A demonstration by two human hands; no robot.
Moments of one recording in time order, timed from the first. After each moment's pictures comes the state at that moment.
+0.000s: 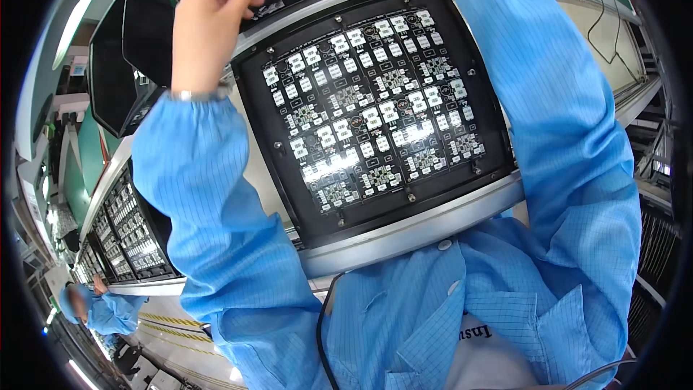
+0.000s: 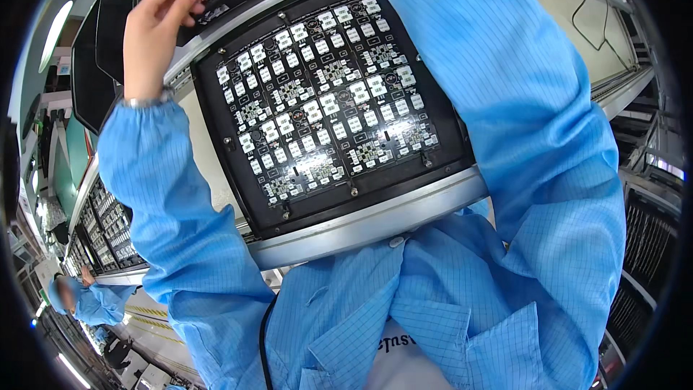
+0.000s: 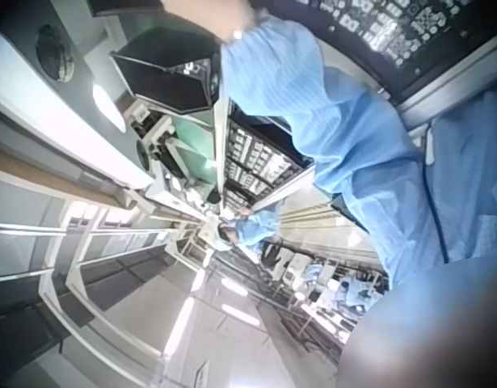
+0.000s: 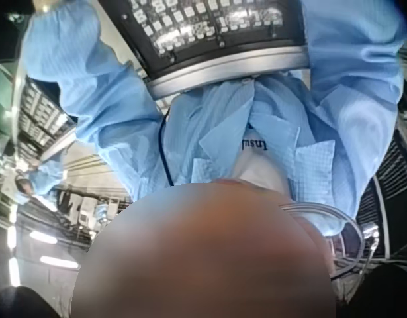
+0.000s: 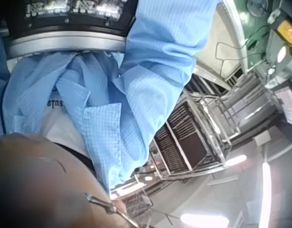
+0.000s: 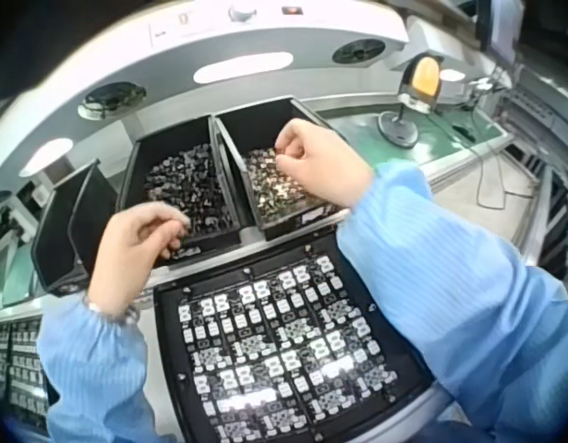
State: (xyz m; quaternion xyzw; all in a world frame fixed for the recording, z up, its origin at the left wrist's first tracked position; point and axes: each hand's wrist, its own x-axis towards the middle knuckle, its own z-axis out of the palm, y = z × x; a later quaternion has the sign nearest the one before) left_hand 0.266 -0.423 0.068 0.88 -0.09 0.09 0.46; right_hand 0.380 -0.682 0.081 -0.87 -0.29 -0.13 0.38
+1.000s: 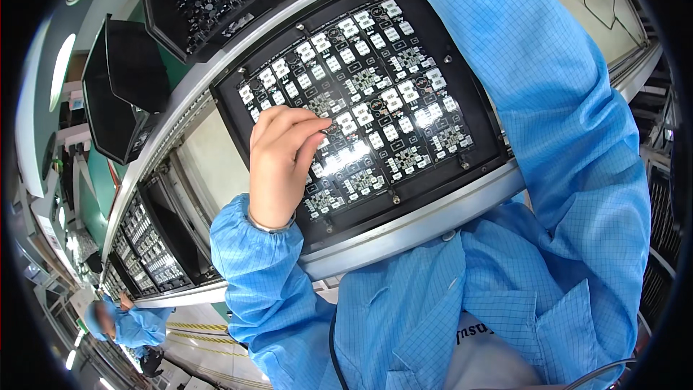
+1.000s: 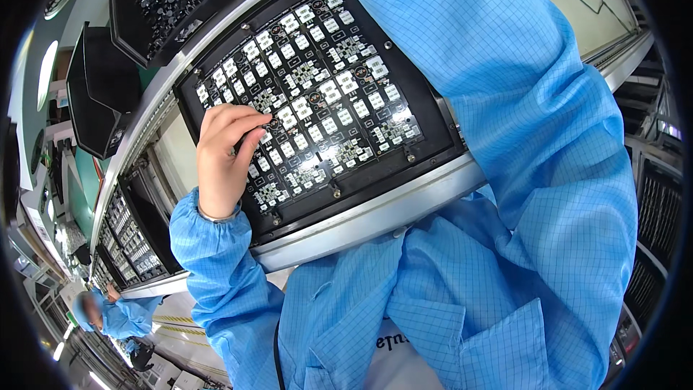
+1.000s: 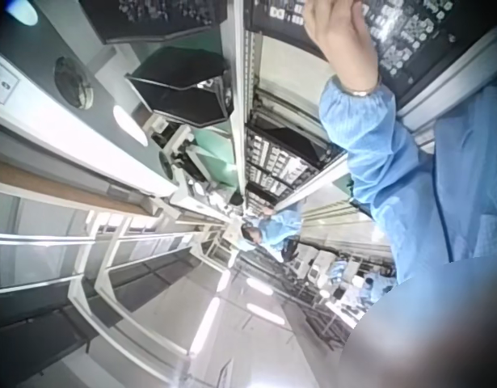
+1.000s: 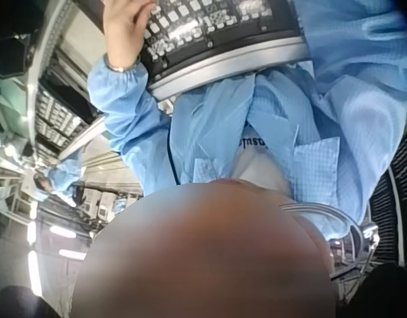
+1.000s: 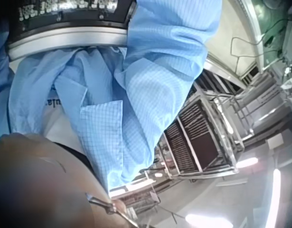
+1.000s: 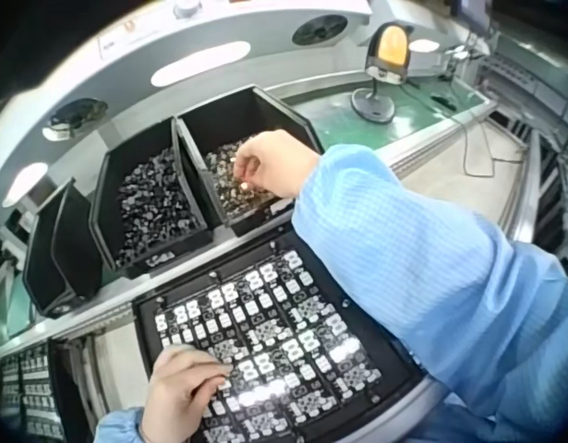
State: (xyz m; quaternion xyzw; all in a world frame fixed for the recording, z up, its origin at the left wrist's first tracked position) left_hand 0.132 -0.482 0.031 0.93 -0.16 0.06 0.34; right_hand 0.400 -0.678 0.063 -0.88 -0.34 -0.05 0.34
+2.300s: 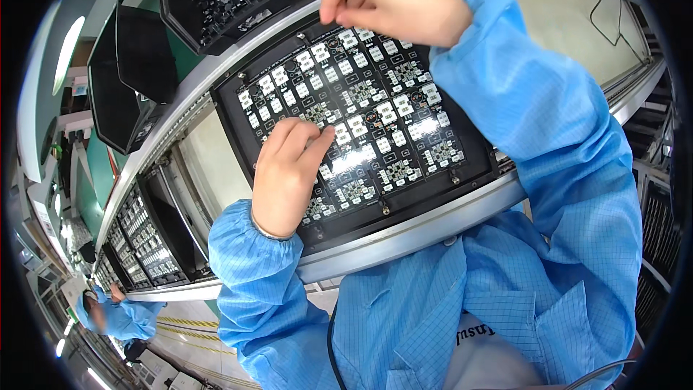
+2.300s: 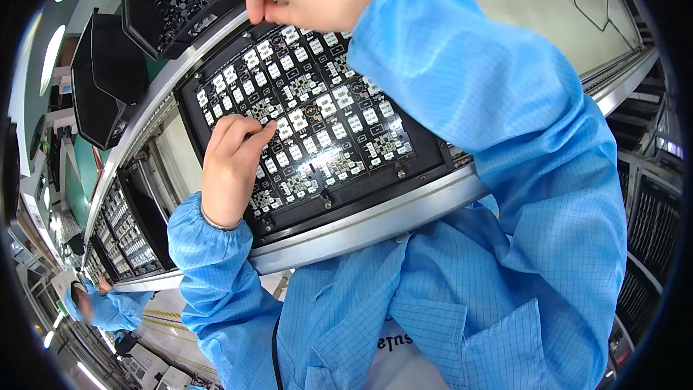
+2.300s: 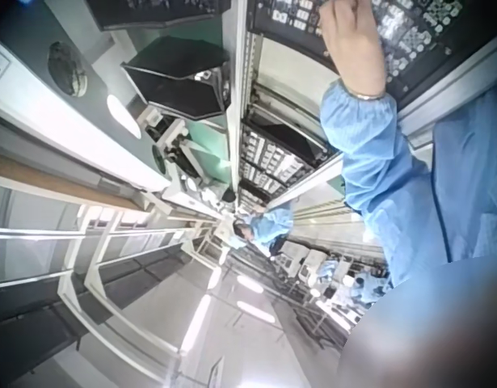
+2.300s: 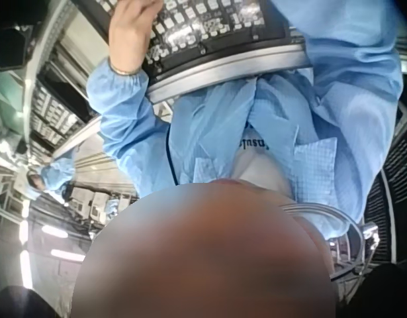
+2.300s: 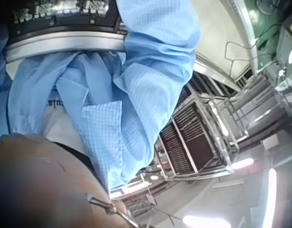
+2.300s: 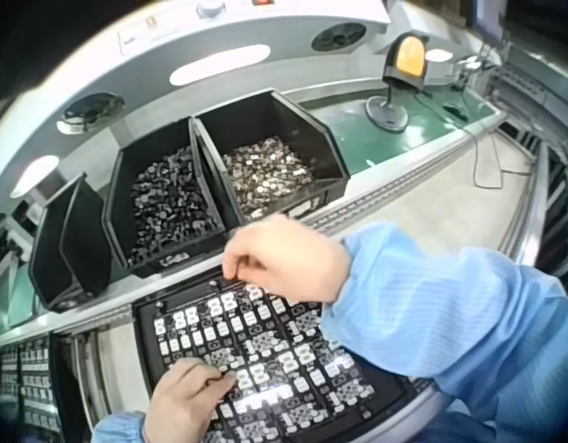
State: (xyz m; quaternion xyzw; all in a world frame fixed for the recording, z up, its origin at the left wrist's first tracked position) left_hand 0.128 -0.492 0.044 0.96 -0.21 0.07 0.19; right_hand 0.319 -0.678 0.055 -0.76 -0.51 0.02 0.40
